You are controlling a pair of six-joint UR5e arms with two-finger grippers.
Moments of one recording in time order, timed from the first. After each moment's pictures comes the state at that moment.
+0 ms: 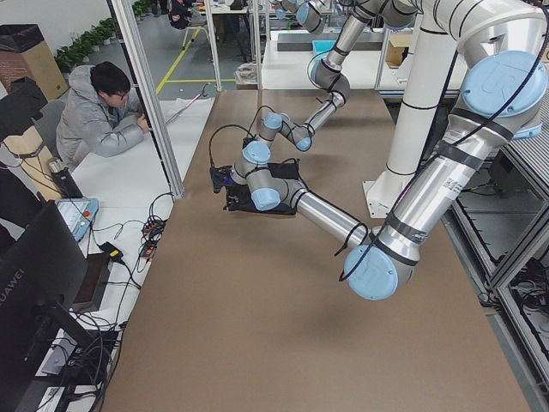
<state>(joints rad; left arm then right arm) -1.01 -2.19 -1.50 -2.18 -1.92 -1.51 0.73 -0.79 1.15 -0.94 1.73 1.16</state>
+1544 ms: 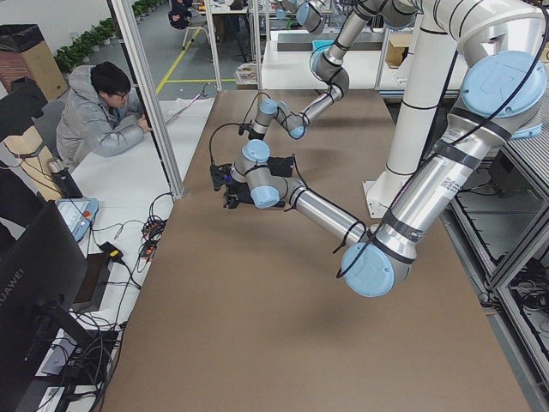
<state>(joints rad) -1.00 -2.21 -1.48 -2.18 -1.92 -1.51 0.83 -0.89 1.23 -0.95 1.79 1.11</state>
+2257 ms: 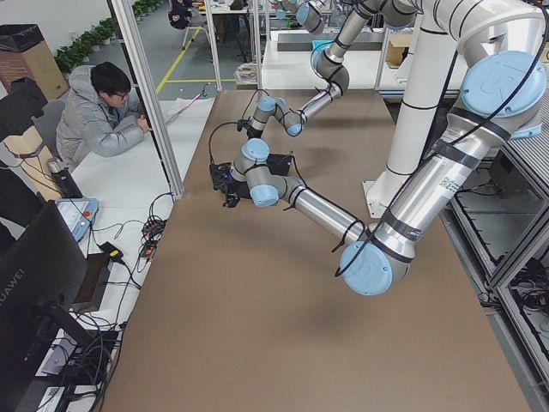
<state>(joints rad) -1.00 -2.21 -1.48 -2.18 -1.91 -1.51 0.87 -0.92 1.23 -0.95 1.80 1.07</state>
